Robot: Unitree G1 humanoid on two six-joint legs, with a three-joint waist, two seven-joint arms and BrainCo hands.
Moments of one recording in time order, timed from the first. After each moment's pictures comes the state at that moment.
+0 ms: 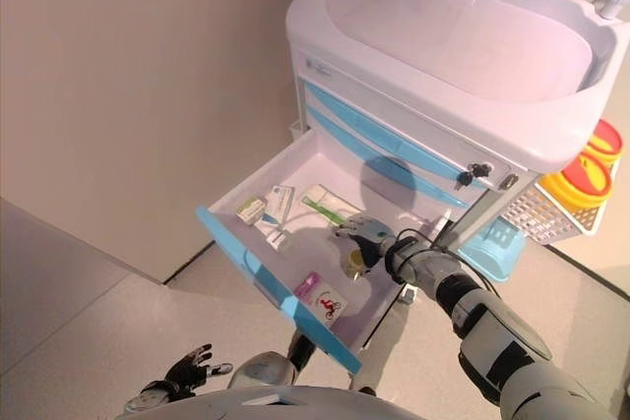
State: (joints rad) left arm 0.07 0.31 -0.14 1.17 -0.21 -0.18 -0.14; right arm -0.55 -0.41 0.77 0.94 -0.87 -0.39 -0.16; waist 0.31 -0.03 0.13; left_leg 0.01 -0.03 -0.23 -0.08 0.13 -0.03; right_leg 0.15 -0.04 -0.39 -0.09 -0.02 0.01
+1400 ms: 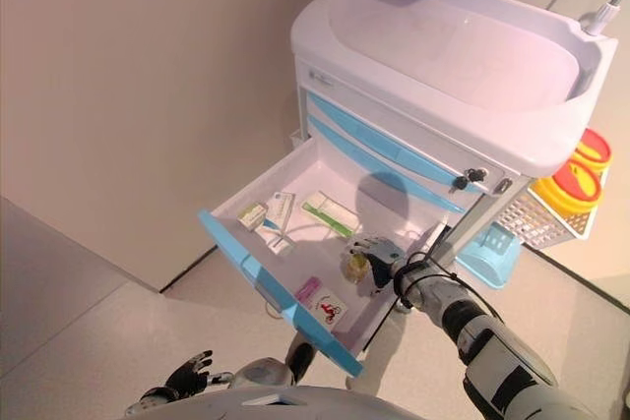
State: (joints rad) left arm 0.09 0.29 -0.14 1.20 -0.17 -0.22 -0.13; right arm -0.42 -0.41 0.71 0.94 -0.87 -0.28 -0.20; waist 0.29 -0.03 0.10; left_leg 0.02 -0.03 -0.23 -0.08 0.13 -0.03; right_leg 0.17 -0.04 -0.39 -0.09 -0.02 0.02
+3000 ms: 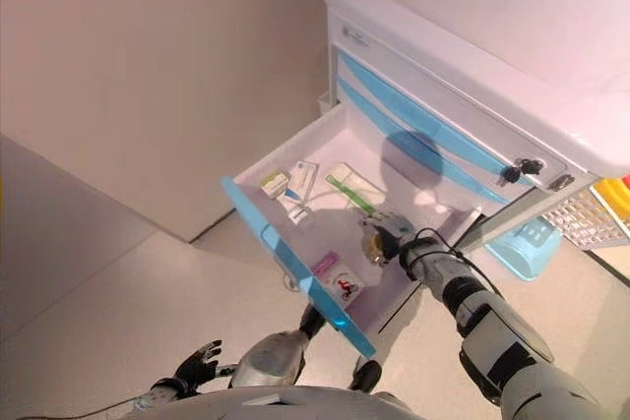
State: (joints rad) left arm 0.06 0.30 -0.21 1.19 -0.21 -0.24 -0.12; right arm -0.57 -0.42 0.71 1.02 -0.80 -0.22 -0.20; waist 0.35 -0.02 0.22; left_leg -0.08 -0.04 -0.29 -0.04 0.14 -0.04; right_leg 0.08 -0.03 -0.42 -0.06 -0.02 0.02
